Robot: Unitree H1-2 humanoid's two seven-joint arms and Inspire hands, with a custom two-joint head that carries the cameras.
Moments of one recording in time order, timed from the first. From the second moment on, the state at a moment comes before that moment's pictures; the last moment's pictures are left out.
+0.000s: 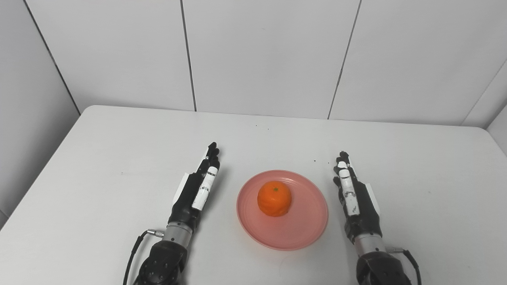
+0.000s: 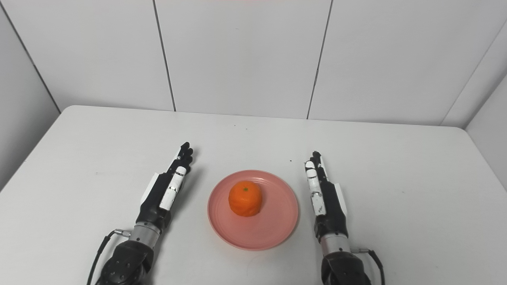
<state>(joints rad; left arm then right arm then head) -0.16 0.02 -0.08 0.02 0.07 0.01 -0.05 -0.14 0.06 0.02 -0.11 -0.02 0.22 -0.02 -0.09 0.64</state>
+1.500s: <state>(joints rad) -0.16 0.02 -0.08 0.02 0.07 0.01 -0.05 -0.14 0.05 0.04 -0.11 -0.08 0.21 -0.05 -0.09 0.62</state>
